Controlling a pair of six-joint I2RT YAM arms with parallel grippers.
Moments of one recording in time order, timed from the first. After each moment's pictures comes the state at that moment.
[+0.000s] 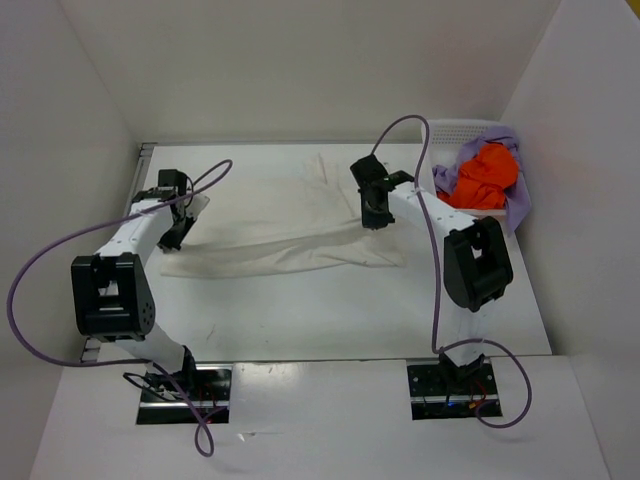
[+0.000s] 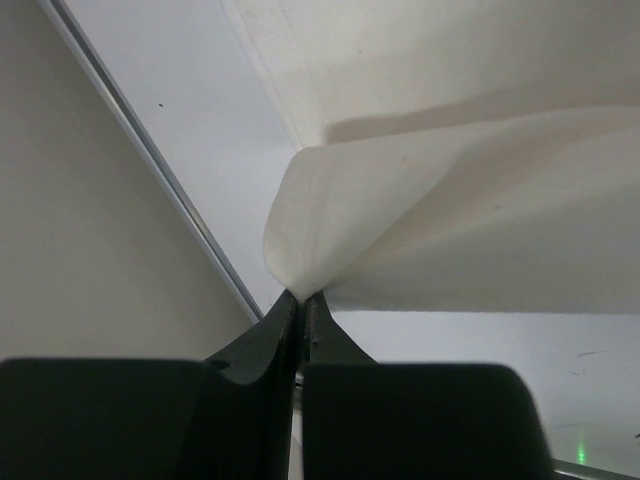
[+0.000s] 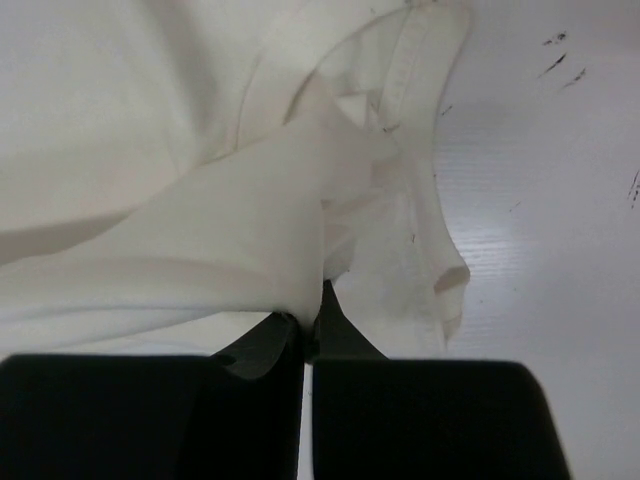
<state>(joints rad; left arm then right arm) 0.08 1.60 1.17 -0.79 -0.32 0.51 0.46 1.86 1.46 -0.75 0.28 0.40</state>
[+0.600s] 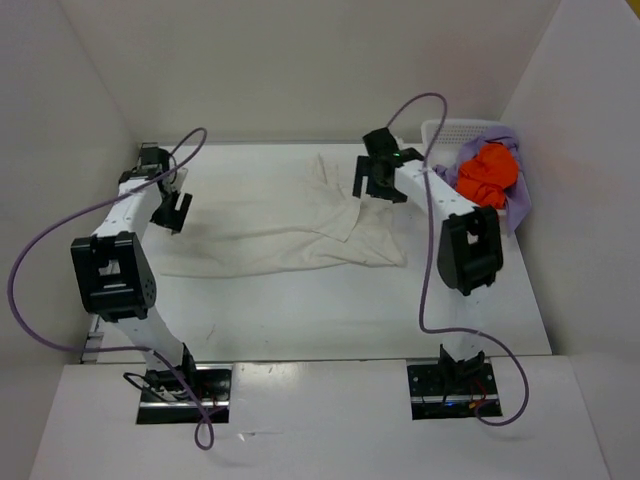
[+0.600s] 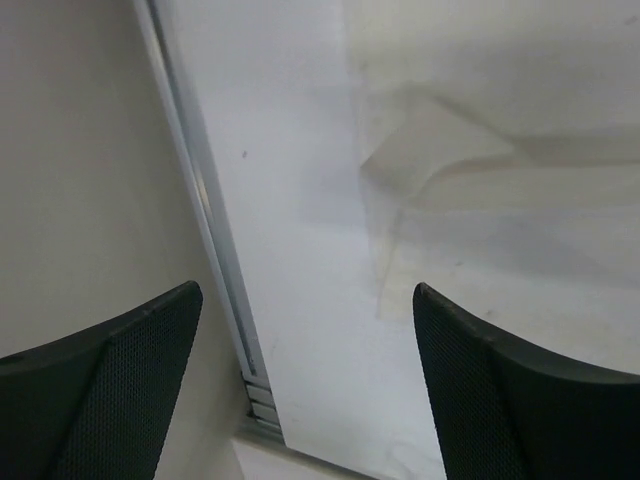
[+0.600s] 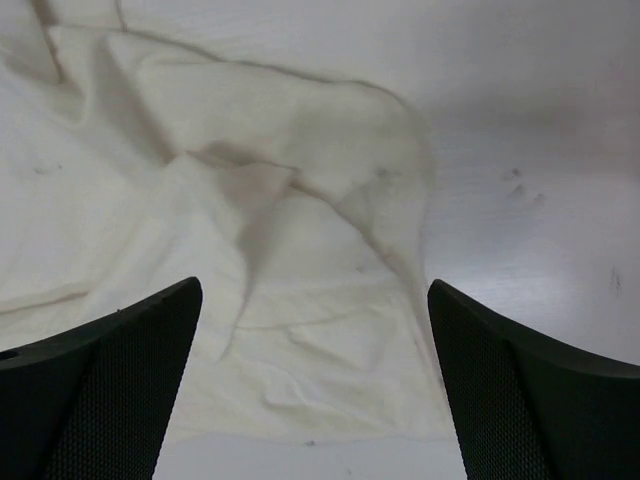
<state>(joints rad) 0.15 1.77 1.42 -0.78 -0.31 0.36 0.37 2.03 1.76 -0.74 0.27 0.44</state>
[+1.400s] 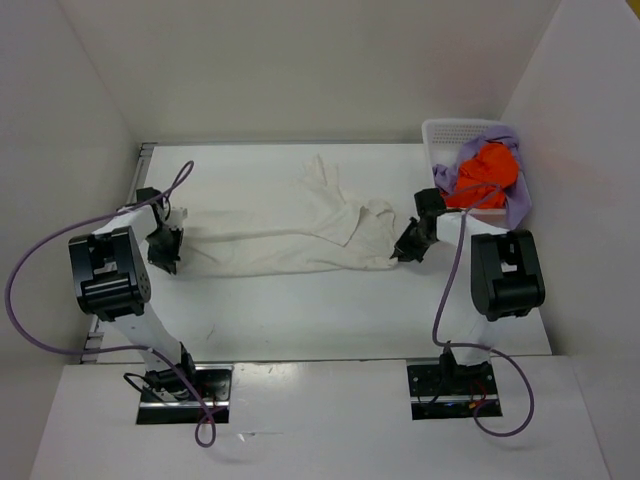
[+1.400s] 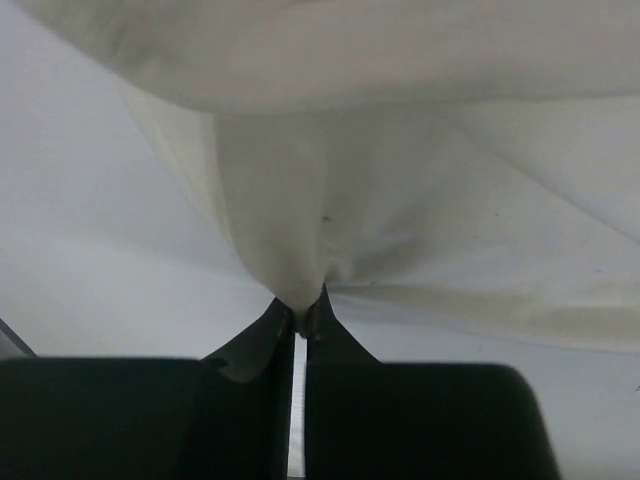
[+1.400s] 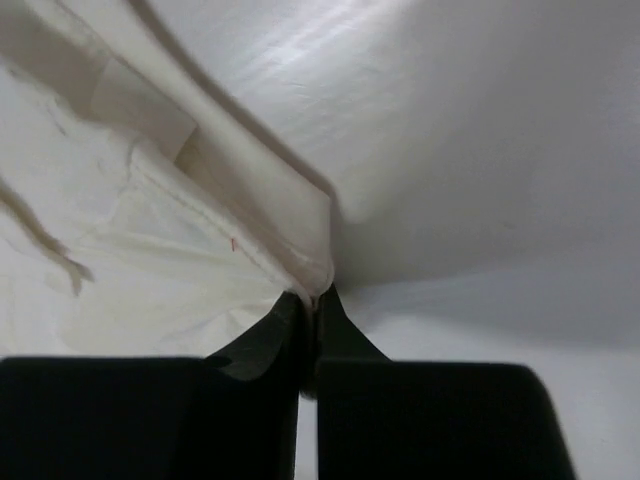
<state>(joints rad) 0.28 1.79 1.12 -0.72 -0.02 0.26 0.13 1.74 0.99 -0.46 -0.14 0.77</state>
